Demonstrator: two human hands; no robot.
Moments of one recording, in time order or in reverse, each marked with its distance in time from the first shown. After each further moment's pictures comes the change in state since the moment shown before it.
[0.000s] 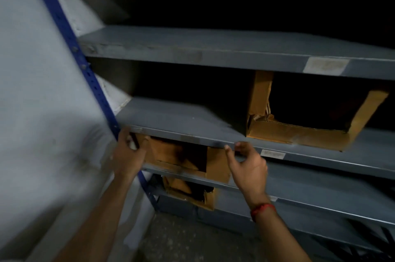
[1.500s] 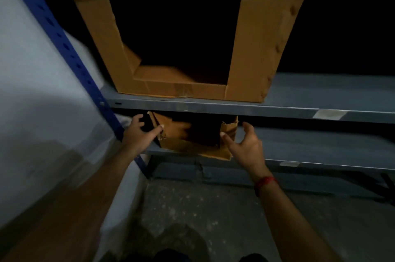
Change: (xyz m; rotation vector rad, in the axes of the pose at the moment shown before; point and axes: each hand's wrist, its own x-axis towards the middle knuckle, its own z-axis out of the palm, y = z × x) left_hand 0.021 -0.344 0.211 0.056 -0.503 -0.157; right_hand -0.113 0.270 0.265 0.031 -0.200 0.279
